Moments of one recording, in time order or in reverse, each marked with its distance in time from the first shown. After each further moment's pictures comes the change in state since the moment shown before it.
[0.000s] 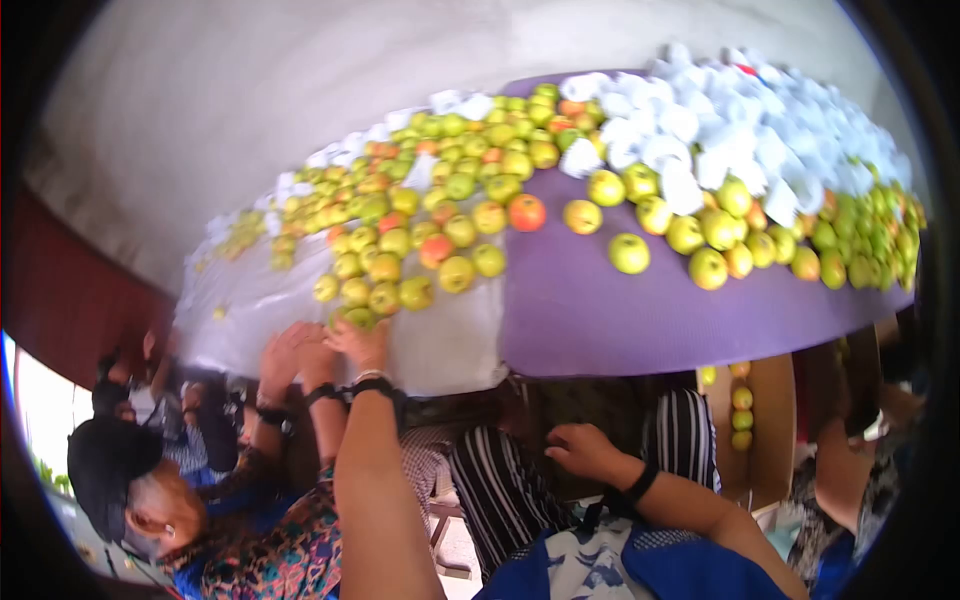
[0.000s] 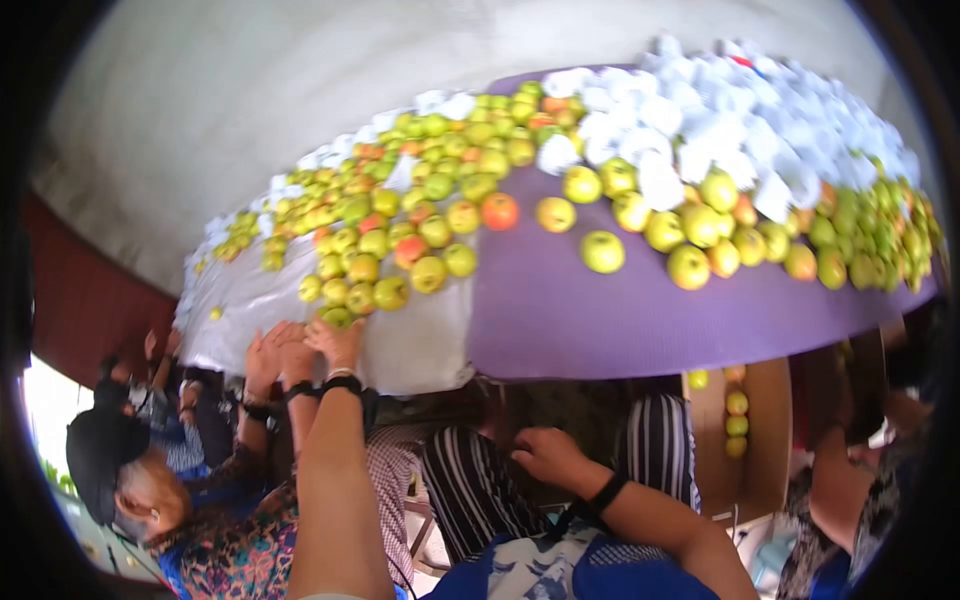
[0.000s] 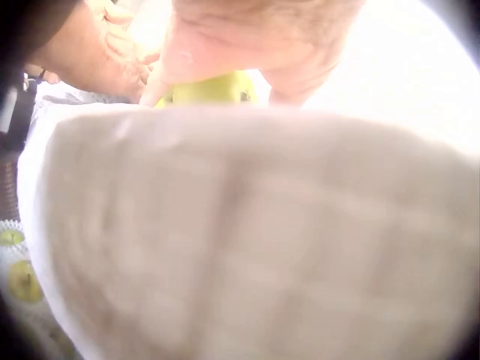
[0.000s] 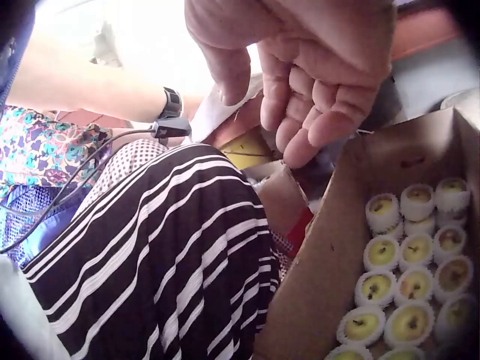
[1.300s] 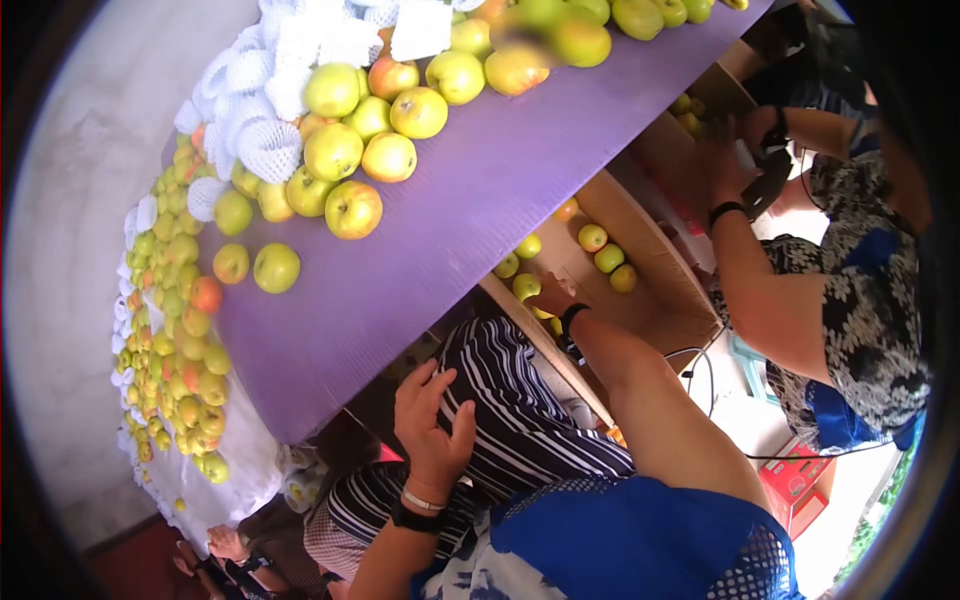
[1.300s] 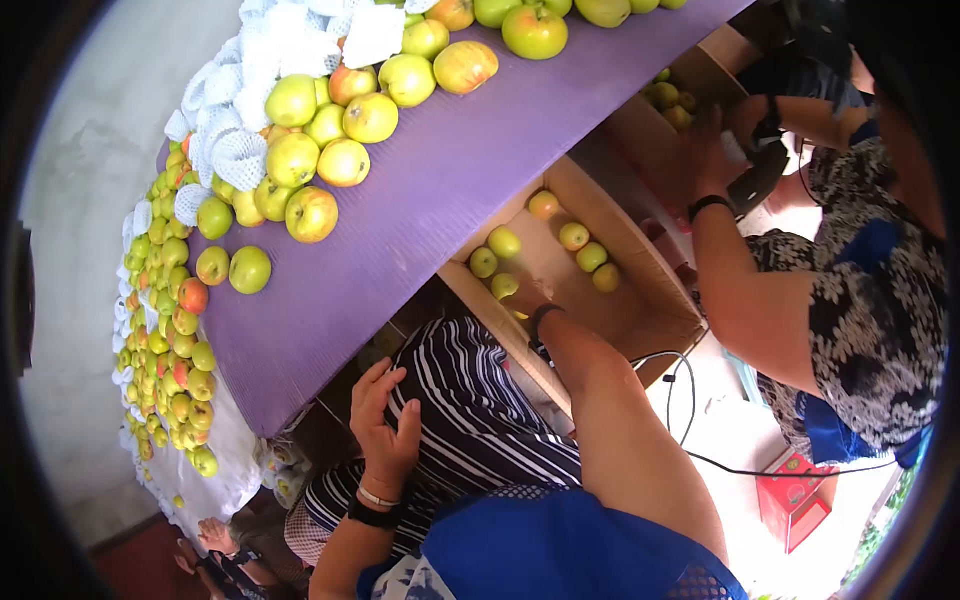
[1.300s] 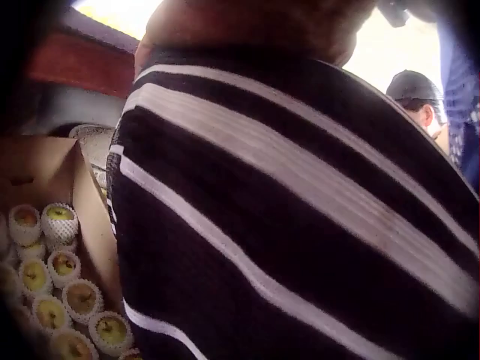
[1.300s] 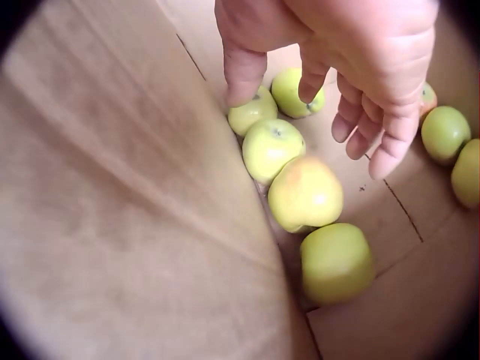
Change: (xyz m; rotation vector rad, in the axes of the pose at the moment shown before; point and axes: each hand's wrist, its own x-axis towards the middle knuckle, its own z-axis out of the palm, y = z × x) left_hand -0.331 0.296 -0.100 -0.789 -0.859 0.900; right_hand -0.125 0.346 -0.069 0.172 0.430 1.014
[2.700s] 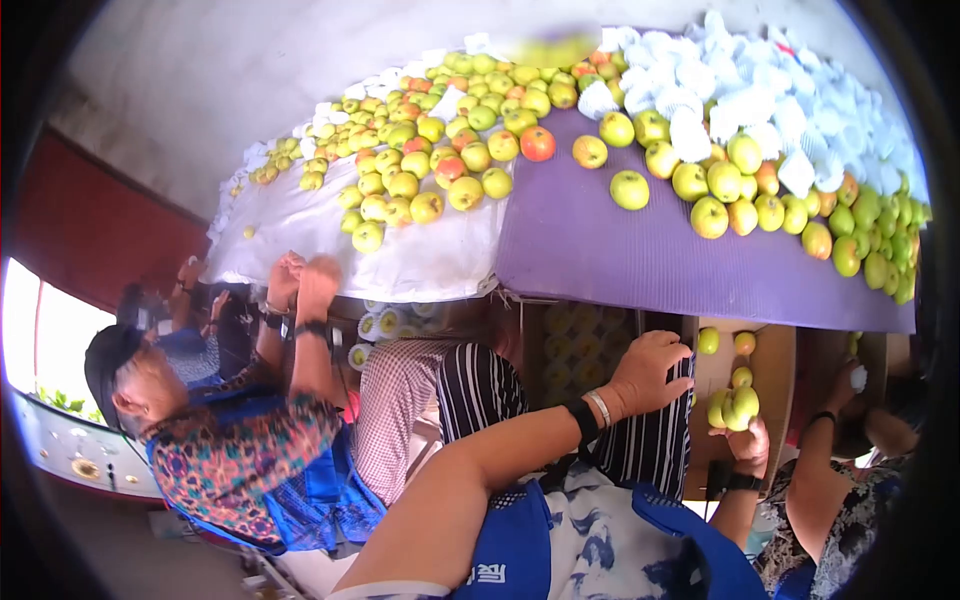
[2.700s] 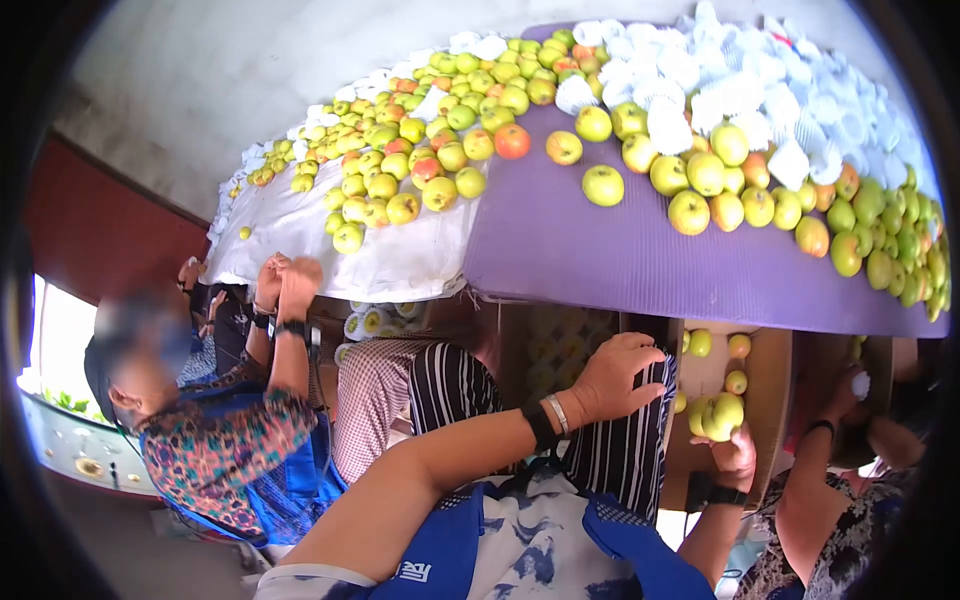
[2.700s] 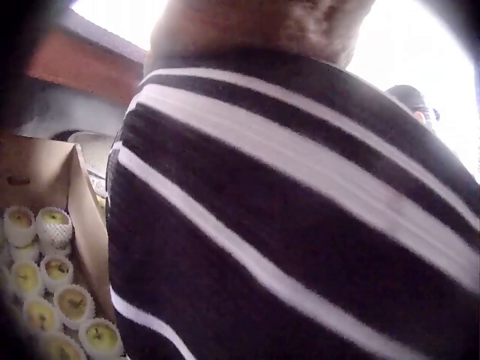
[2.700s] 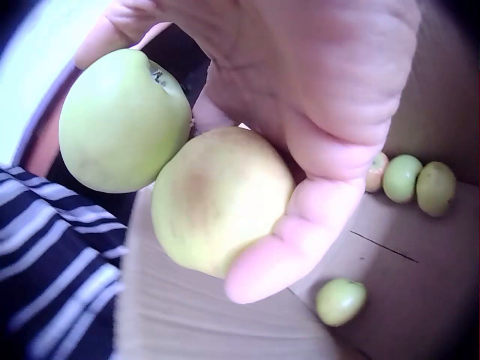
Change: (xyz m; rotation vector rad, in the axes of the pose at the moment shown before) left_hand -0.014 0.002 0.001 -0.056 0.117 0.040; right_hand -0.189 -0.035 -0.131 1.157 -0.629 -0.475
